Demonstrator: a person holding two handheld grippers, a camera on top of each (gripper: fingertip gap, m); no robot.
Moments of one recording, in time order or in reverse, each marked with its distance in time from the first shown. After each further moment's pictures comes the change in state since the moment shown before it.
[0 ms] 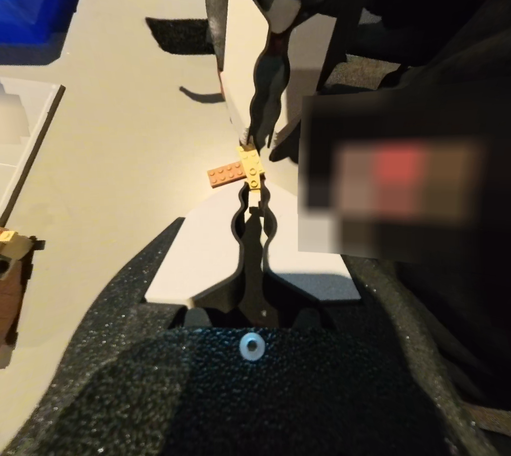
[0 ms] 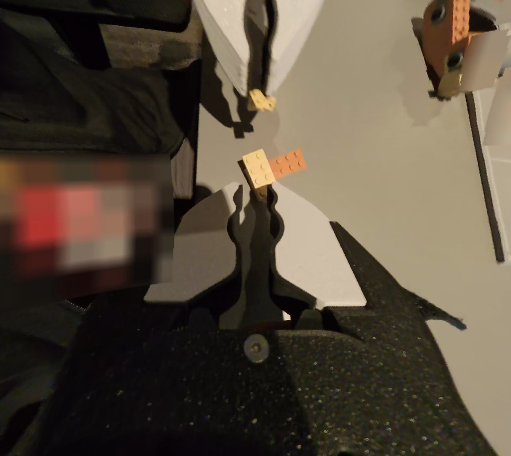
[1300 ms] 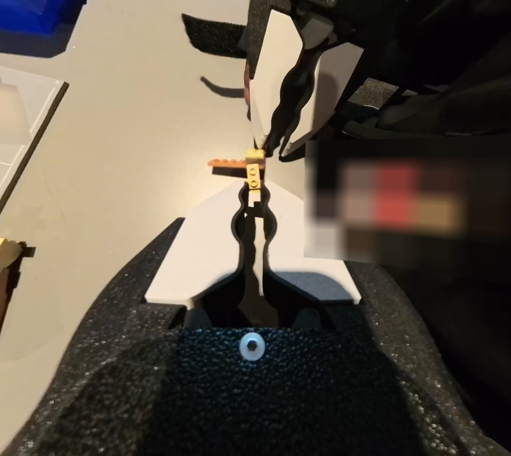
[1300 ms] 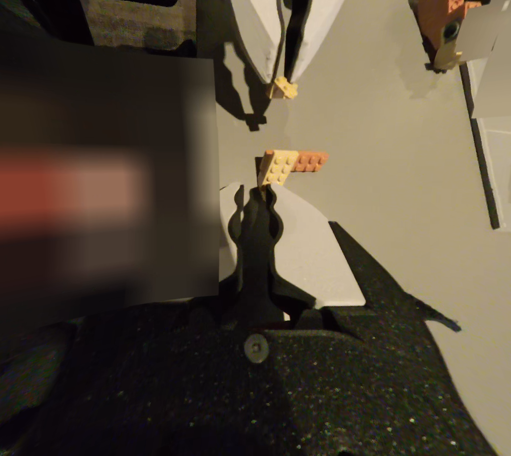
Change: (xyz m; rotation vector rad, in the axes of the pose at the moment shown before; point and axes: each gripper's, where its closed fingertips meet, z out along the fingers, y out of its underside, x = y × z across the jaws) left arm -0.008 -0.013 0.013 -0.005 -0.012 -0.089; right arm -0.003 0.020 -0.009 -0.024 0.049 -0.004
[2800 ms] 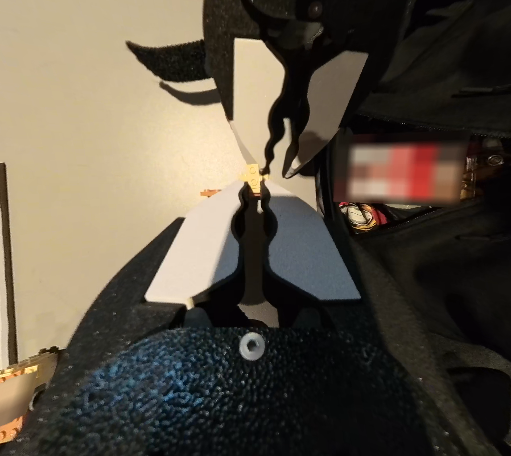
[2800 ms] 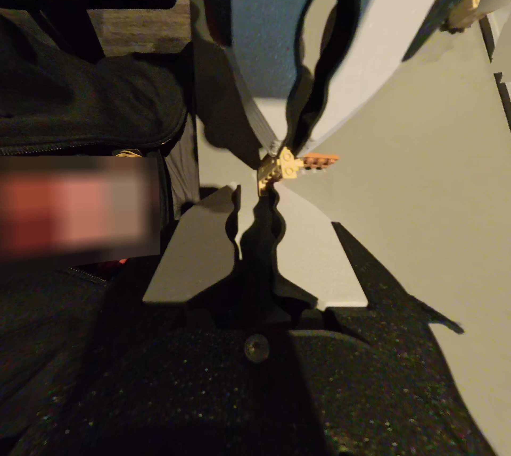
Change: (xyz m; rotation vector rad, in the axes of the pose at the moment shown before) left arm 0.003 -0.021 0.045 -0.279 0.163 0.198; right arm -0.003 0.011 -0.004 -0.002 -0.035 0.109
